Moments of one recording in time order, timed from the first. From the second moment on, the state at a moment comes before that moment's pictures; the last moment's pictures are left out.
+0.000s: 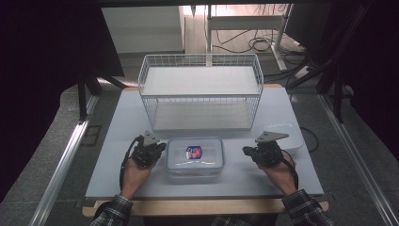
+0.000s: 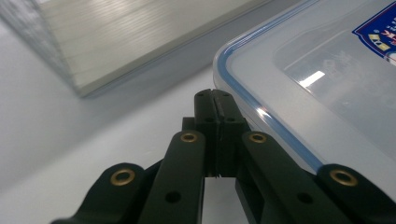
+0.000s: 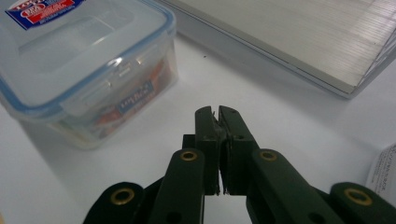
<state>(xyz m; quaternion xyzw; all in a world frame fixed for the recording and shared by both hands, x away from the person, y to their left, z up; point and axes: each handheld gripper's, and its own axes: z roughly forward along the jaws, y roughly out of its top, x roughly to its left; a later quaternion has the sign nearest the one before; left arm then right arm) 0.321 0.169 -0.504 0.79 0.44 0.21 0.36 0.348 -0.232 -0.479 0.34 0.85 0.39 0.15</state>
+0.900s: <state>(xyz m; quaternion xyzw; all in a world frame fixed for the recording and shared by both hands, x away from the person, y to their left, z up) 0.287 0.184 -0.501 0.80 0.41 0.19 0.39 0.336 -0.235 -0.473 0.33 0.84 0.41 0.15</state>
